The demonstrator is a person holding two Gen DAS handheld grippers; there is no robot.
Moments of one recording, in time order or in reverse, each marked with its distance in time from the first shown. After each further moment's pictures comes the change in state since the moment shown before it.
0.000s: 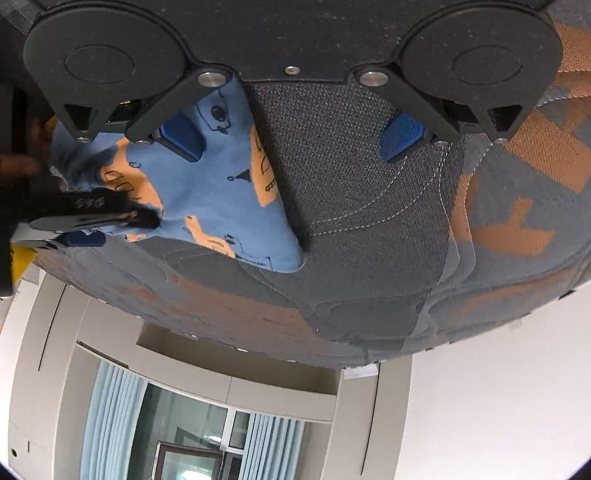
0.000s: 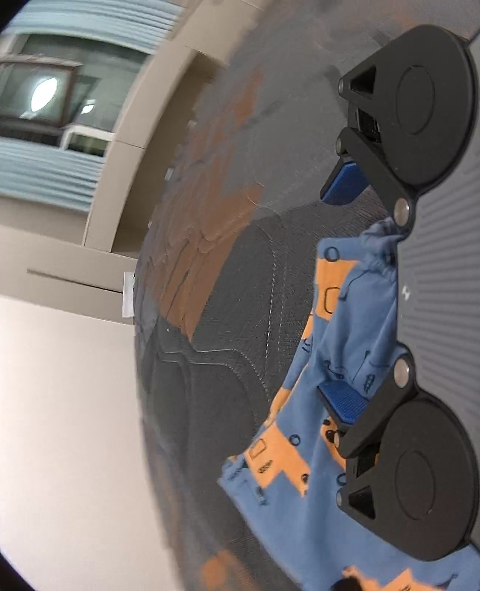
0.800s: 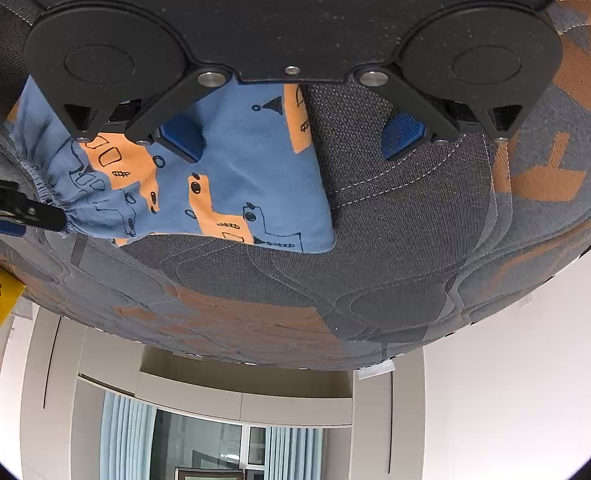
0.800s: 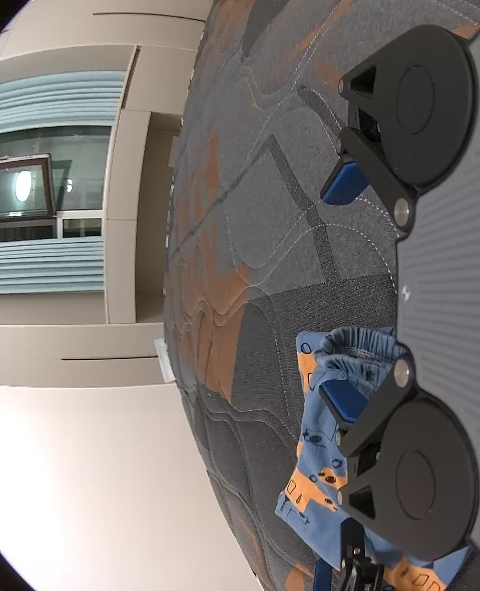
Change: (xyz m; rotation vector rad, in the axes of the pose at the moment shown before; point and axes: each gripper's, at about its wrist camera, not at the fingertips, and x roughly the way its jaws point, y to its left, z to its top) left arm 0.039 -0.032 0.024 0.113 0.031 0.047; right arm -0.059 -0.053 -0.039 0.255 -0.106 -0.095
